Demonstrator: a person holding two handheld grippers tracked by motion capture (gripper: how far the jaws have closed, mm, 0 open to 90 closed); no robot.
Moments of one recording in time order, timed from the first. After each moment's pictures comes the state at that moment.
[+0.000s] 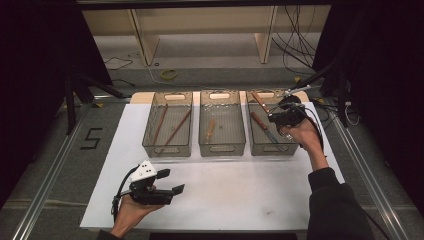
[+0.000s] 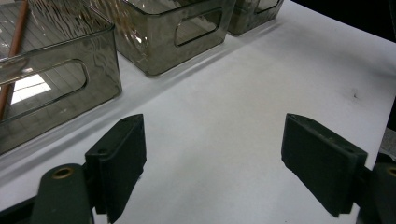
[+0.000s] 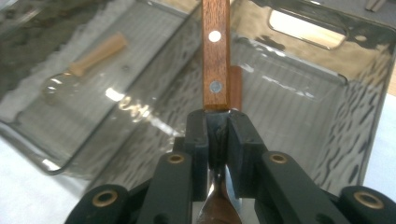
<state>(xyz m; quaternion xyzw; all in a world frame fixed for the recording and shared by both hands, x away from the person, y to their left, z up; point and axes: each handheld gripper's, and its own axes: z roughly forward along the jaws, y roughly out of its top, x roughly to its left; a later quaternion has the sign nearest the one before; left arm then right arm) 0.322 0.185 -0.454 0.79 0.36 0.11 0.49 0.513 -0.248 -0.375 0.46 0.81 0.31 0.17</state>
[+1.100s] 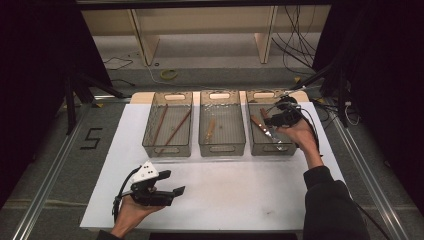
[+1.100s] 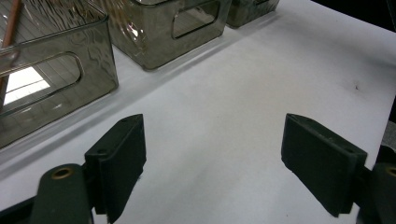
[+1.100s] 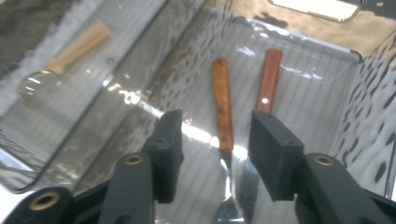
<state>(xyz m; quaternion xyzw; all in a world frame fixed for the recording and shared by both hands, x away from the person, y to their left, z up) 0.322 0.184 -0.456 0.79 0.35 0.11 0.48 0.526 -0.244 -0.390 0.49 0.80 0.30 0.15</state>
